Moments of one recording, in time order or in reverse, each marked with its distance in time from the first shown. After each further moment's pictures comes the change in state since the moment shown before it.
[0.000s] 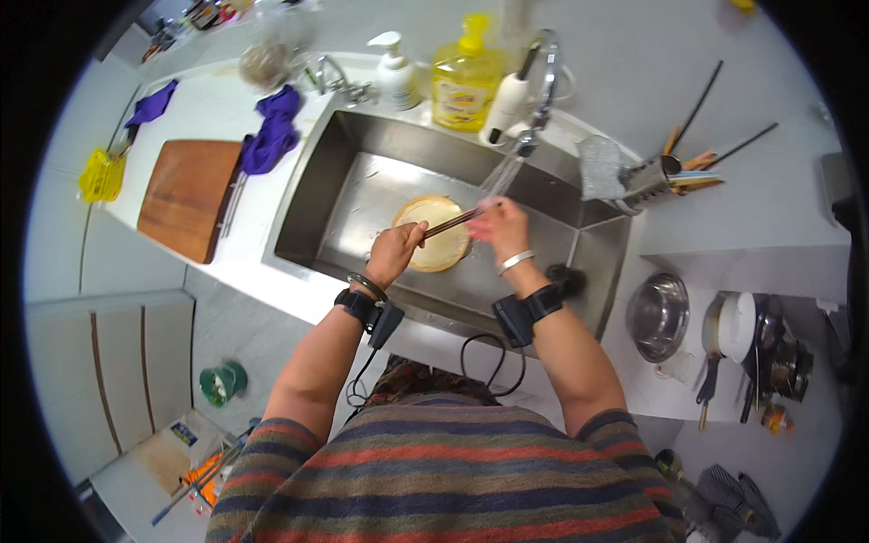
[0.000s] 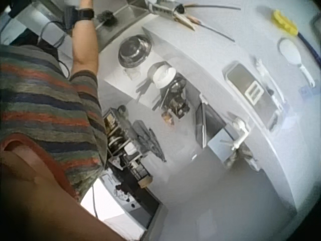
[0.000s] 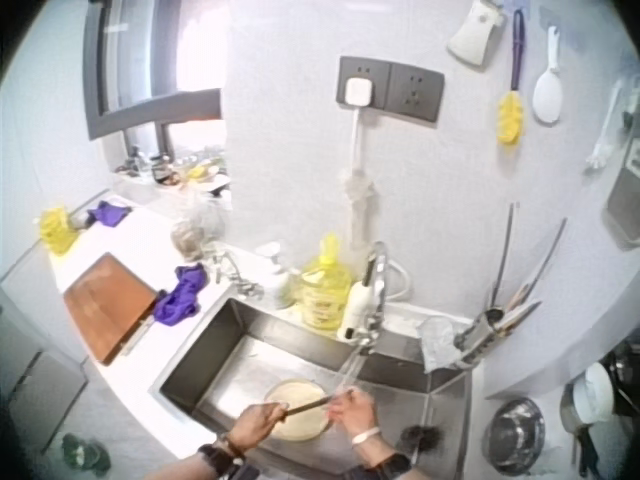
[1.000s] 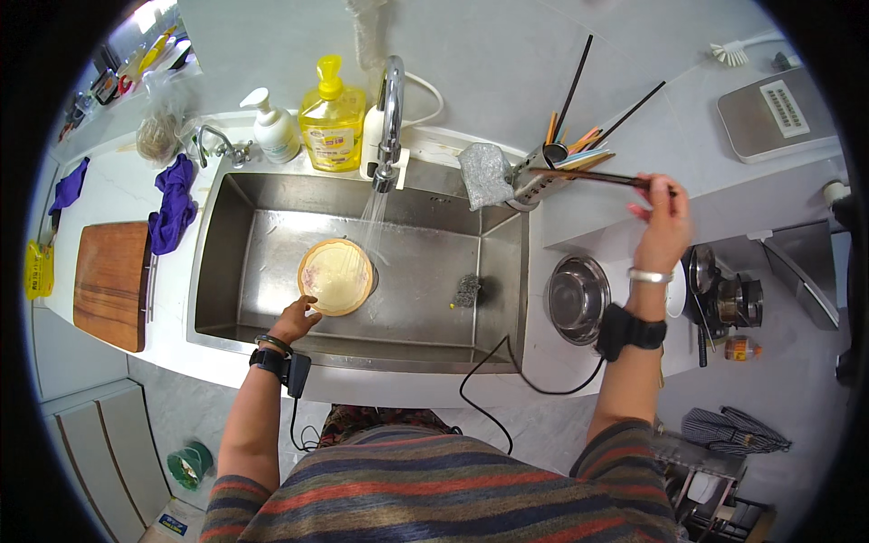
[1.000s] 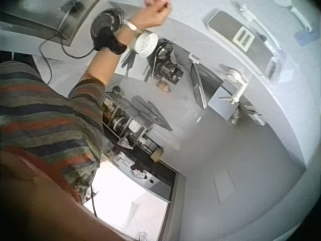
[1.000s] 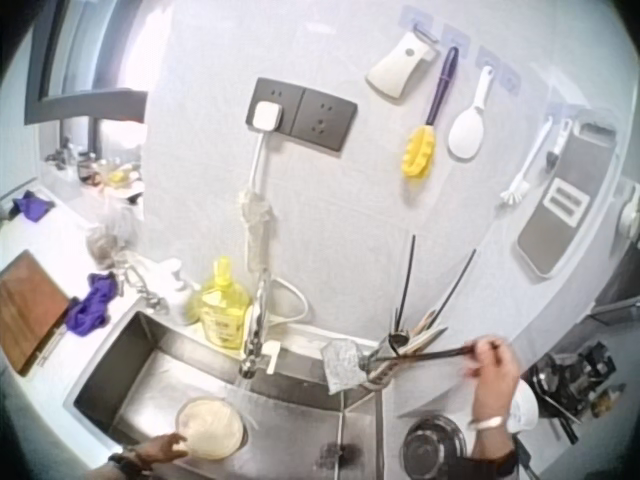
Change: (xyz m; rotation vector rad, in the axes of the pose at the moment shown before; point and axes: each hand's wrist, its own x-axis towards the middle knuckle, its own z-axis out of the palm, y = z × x) left_hand -0.005 -0.087 0.015 0.178 -0.418 -0.232; right_hand -0.124 -0.267 -0.176 -0.504 0.764 -0.832
